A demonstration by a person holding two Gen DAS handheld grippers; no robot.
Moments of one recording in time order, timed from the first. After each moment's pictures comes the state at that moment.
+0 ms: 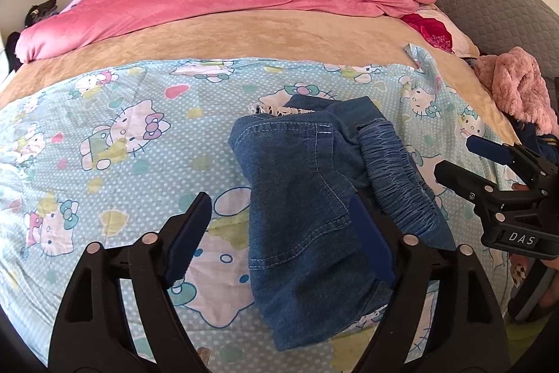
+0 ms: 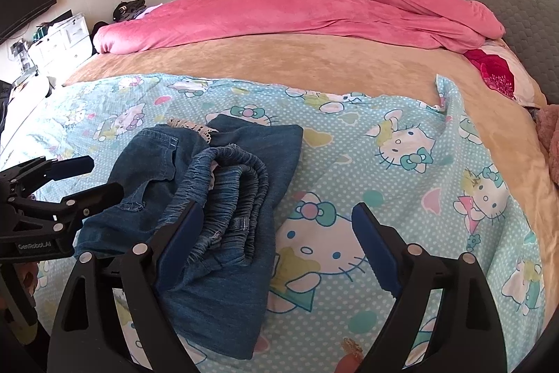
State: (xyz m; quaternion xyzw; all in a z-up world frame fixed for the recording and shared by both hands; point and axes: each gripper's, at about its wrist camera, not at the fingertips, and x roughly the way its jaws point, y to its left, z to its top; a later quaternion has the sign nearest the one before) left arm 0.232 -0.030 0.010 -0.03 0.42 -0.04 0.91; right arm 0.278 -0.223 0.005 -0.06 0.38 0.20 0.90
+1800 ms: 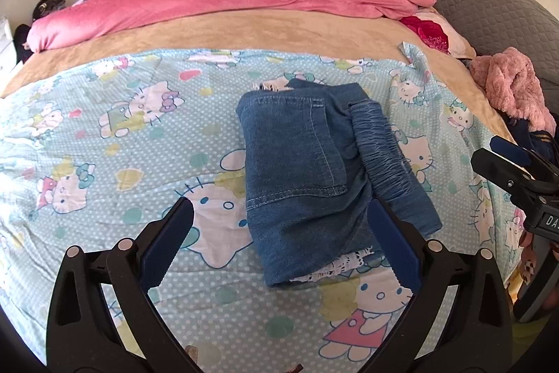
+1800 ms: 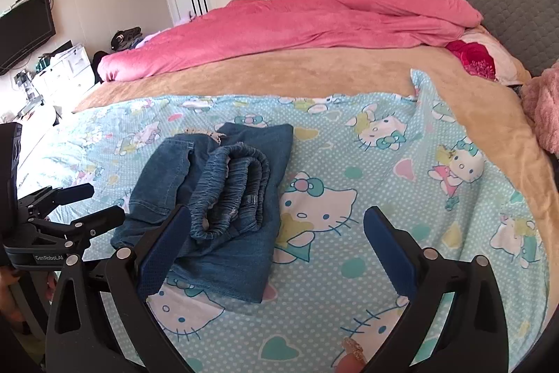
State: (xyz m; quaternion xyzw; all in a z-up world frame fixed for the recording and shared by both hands) left arm 0.179 -0.029 0.021 -0.04 0.41 -0.03 0.91; right arm 0.218 -0.260 0.030 0.00 0.35 0.19 0.92
